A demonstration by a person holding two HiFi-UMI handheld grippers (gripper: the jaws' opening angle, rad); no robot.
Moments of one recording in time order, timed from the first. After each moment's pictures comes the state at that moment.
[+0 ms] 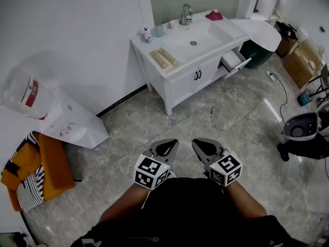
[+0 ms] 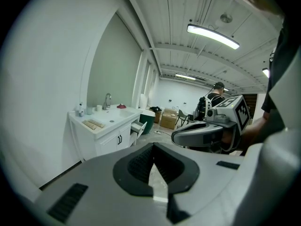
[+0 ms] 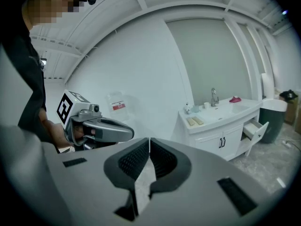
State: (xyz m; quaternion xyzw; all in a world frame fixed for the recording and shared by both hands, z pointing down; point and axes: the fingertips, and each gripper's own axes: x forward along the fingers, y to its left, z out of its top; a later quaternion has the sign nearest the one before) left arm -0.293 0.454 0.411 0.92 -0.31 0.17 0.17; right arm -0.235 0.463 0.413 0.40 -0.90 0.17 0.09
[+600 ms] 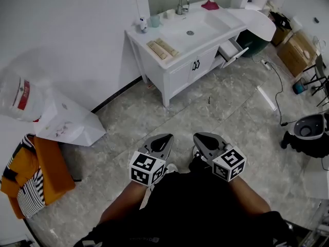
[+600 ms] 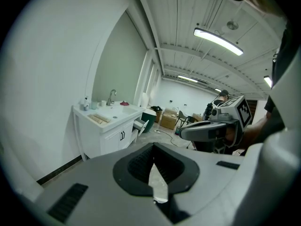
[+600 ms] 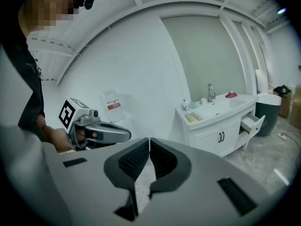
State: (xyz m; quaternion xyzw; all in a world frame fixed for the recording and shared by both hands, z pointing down) left arm -0.351 0.436 0.431 0.92 -0.31 0.17 0.20; right arm -0.271 0.451 0.421 0.43 -0.88 0.20 0.09
